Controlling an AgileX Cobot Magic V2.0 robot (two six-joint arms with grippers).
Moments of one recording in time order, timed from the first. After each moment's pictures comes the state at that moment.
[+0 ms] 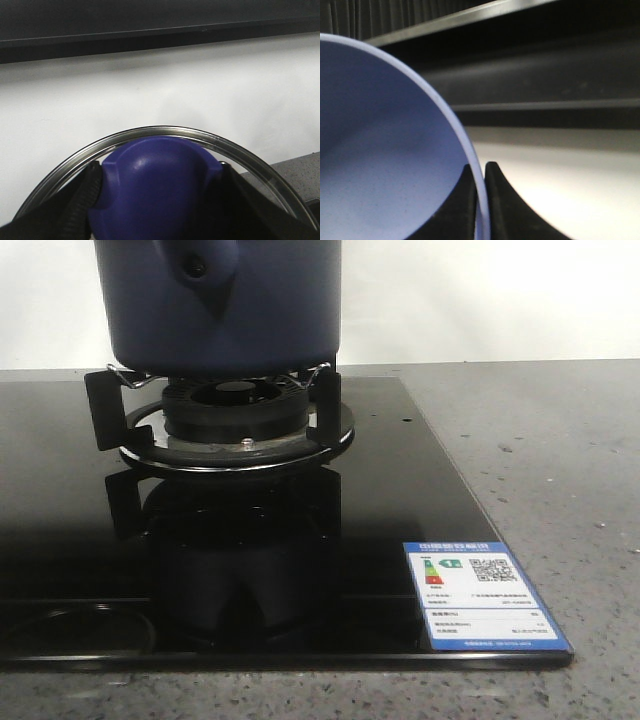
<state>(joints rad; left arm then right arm) 0.15 1.29 -1.33 -1.07 0.56 1.08 0.48 1.75 -1.27 0.02 -0.91 -0.08</state>
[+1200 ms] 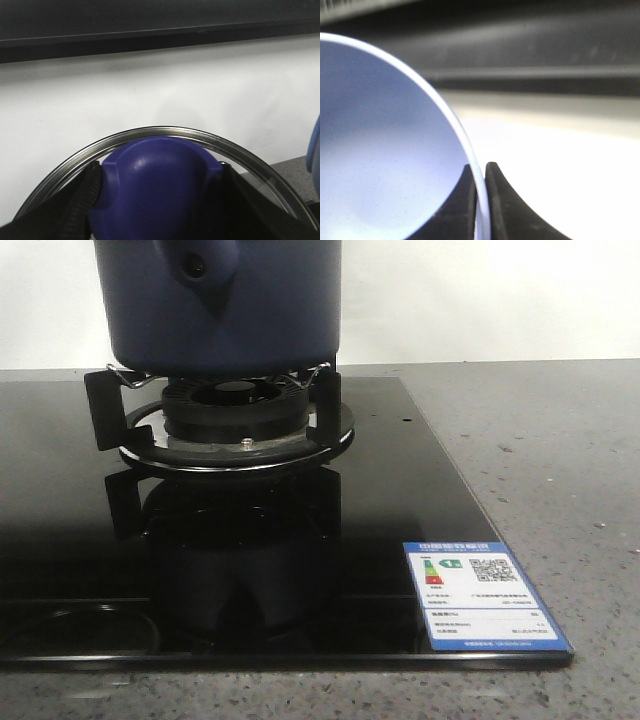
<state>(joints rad) 0.13 1.29 -1.33 -1.08 0.56 1.08 0.48 1.68 -1.33 0.02 -0.51 -0.08</state>
